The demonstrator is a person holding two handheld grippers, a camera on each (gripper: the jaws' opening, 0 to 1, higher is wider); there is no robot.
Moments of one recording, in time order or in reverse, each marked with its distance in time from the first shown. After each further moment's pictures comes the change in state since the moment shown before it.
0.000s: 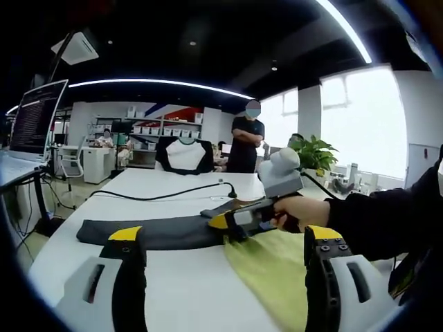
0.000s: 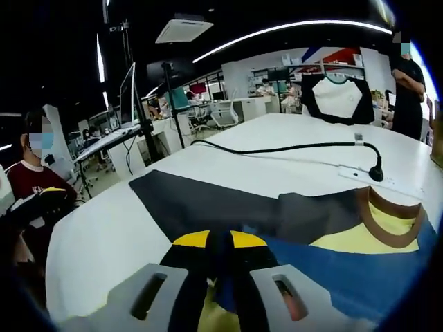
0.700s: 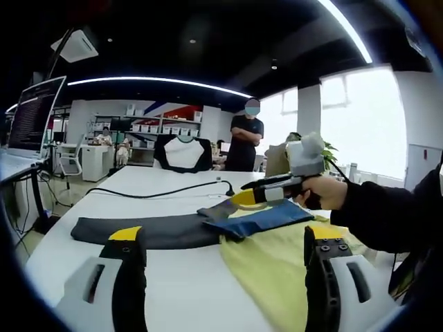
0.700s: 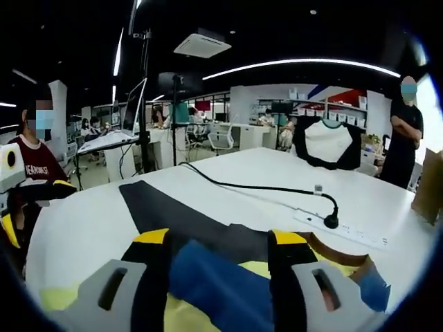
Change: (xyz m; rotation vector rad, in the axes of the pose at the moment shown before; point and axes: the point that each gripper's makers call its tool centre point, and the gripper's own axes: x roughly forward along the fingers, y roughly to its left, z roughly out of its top) left arm 0.017 -0.005 -0.005 -0.008 0.009 -0.020; right arm -0.072 -0.070 0.037 -0.196 -0.115 -0.151
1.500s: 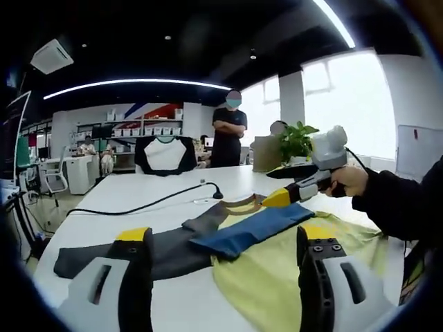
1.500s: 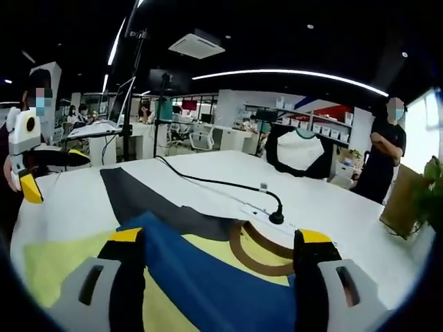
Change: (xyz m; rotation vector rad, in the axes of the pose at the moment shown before) left arm 0.067 -0.014 0.006 0.118 0.057 -0.096; right arm -0.051 -0.072 -0.016 -0.112 0.002 -0.125
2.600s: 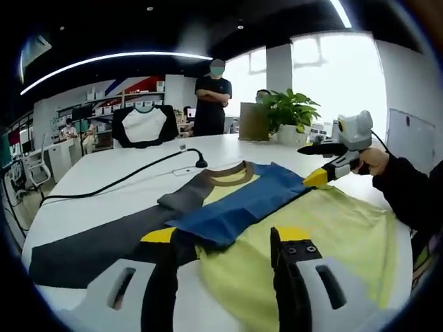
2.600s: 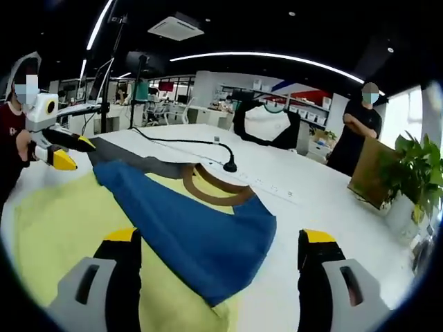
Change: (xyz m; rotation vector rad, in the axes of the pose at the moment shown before) left arm 0.060 -0.004 -0.059 0.006 0.192 -0.109; right arm -0.065 -0.052 -0.092 0.054 0.124 -0.132
